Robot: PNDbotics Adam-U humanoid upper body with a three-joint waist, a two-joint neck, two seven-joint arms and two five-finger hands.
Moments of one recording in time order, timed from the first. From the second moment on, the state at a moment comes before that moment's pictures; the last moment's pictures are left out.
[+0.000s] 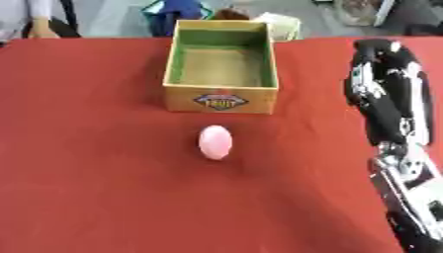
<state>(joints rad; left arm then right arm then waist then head) -0.20 0.04 0.37 -1.98 0.07 -0.22 0.48 -0.20 -0.35 0.07 -1.98 -0.11 -0.22 -0.37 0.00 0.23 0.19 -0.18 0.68</state>
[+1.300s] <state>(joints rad) -0.20 0.04 0.37 -1.98 0.07 -0.22 0.48 -0.38 -0.53 0.17 -1.98 0.17 -0.14 -0.08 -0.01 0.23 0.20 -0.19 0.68</state>
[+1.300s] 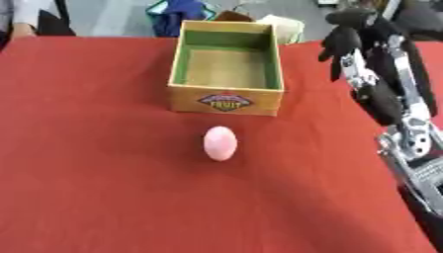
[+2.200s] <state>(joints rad) -0.20 0.05 0.36 -1.98 0.07 -0.21 0.46 -0.53 -0.82 0.44 -1.98 0.39 0.05 0.15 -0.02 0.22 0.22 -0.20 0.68</state>
